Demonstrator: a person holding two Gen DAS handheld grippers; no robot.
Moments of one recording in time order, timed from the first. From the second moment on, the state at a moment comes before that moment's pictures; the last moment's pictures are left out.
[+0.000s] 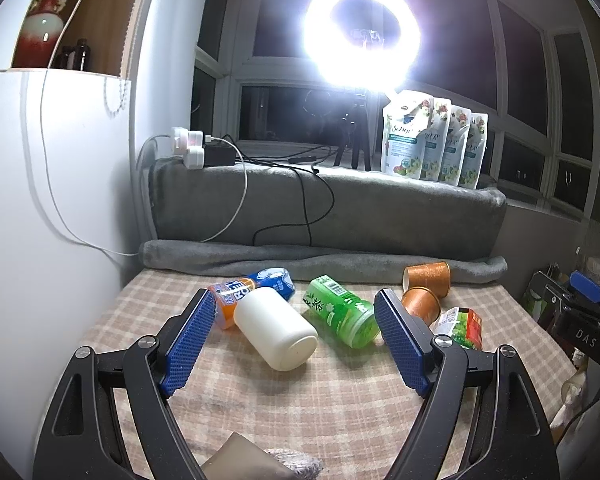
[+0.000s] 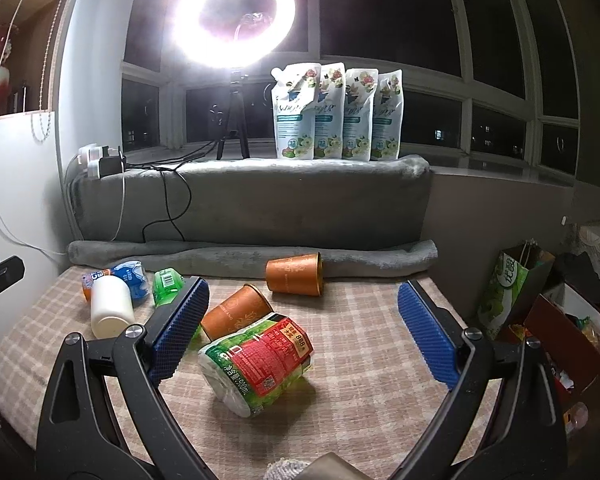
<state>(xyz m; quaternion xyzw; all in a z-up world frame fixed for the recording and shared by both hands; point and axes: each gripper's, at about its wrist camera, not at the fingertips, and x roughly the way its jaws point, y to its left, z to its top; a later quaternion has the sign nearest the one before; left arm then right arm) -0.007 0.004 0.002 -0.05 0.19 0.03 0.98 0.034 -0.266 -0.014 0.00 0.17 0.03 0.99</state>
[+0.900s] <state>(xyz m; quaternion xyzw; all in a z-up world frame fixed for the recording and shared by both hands) -0.006 0.000 -0.004 -0.04 0.19 0.03 0.98 0.034 -0.268 -0.013 0.01 0.17 0.04 0.99</state>
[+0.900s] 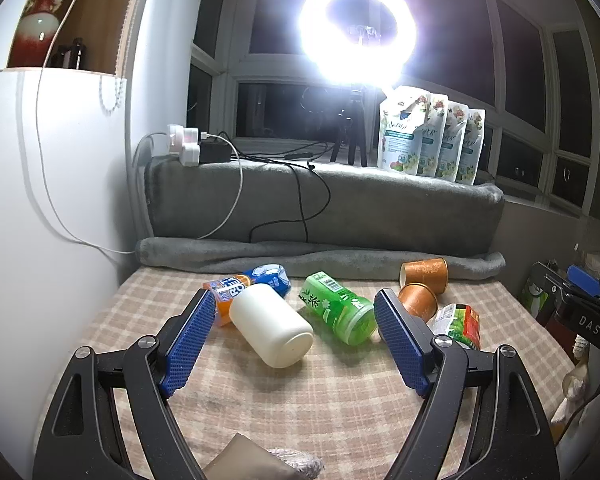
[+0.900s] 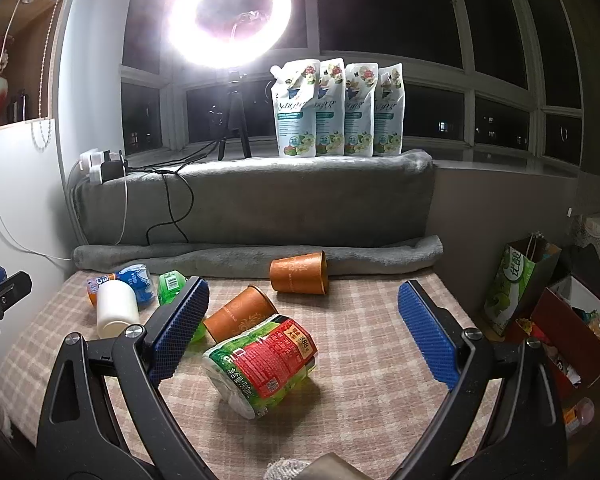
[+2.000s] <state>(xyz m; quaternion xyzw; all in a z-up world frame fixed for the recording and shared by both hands) -0.004 0.004 -0.010 -0.05 0.20 0.02 0.98 0.041 -0.256 -0.016 0.01 0.18 0.05 0.98</state>
